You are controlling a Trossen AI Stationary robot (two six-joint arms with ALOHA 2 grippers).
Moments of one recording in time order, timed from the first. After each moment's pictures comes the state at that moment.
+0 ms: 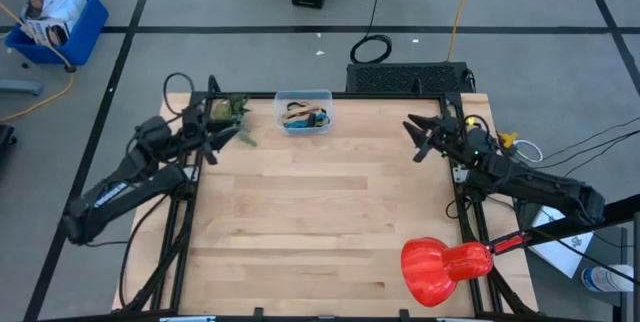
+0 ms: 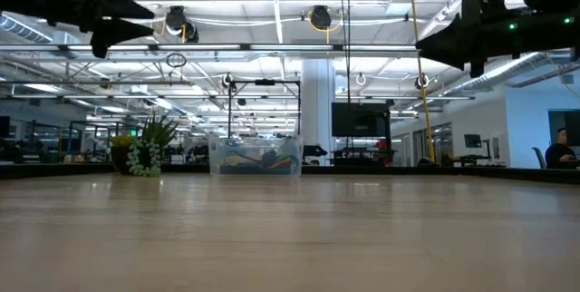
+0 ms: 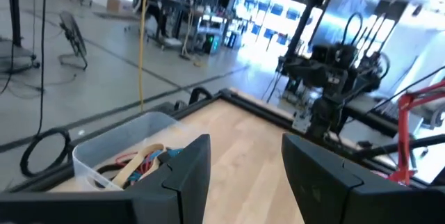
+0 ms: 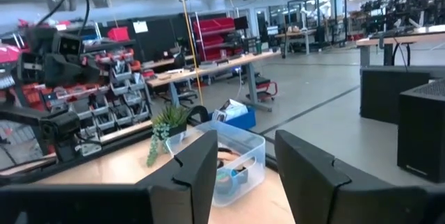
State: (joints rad) left arm 0.68 0.24 0.36 -0.16 0.30 -0.29; right arm -0.46 0.40 0.13 0.36 0.13 0.17
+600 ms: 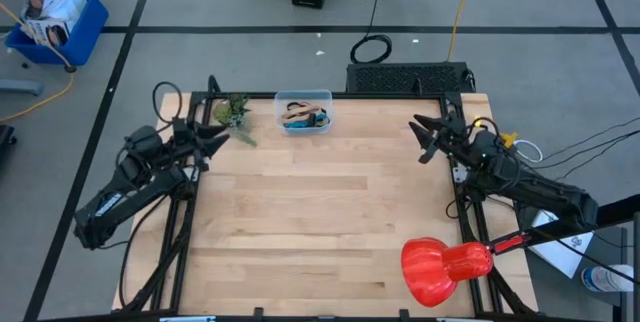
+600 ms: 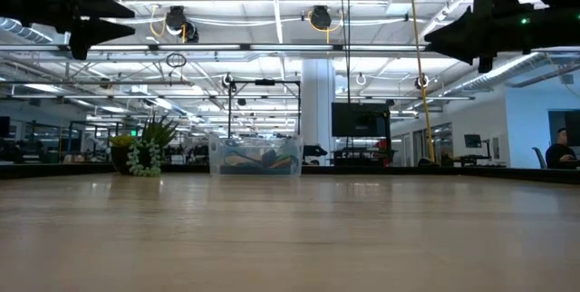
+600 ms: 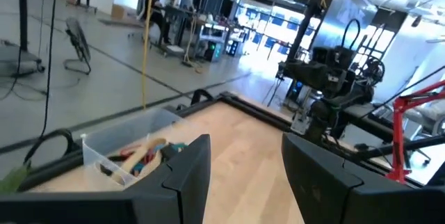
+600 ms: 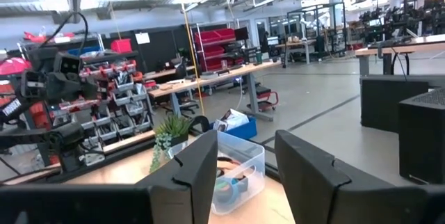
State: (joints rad) left arm 0.68 0.00 0.33 -0.33 0.28 -0.32; right arm -0.46 0.26 0.13 0.26 0.13 0.17
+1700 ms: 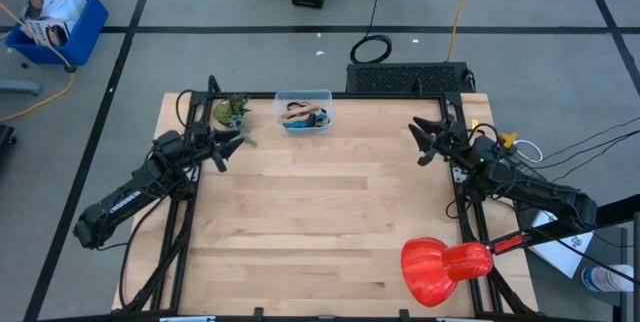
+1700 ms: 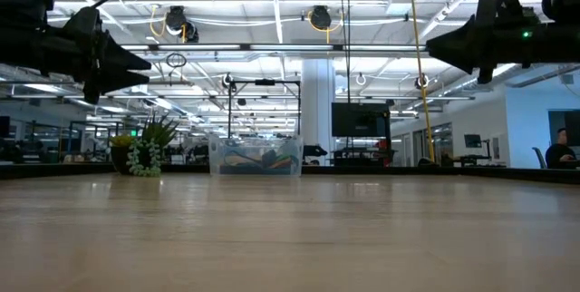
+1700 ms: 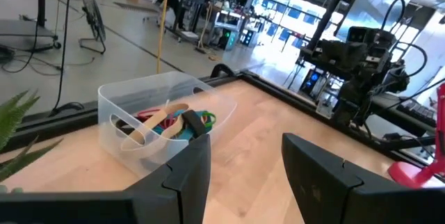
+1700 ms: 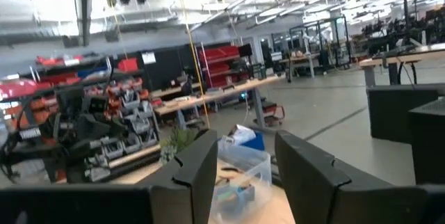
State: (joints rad) left arm 0.68 0.01 0.06 -0.10 0.24 -0.34; right arm -0.46 0.25 0.02 0.44 0.13 0.19
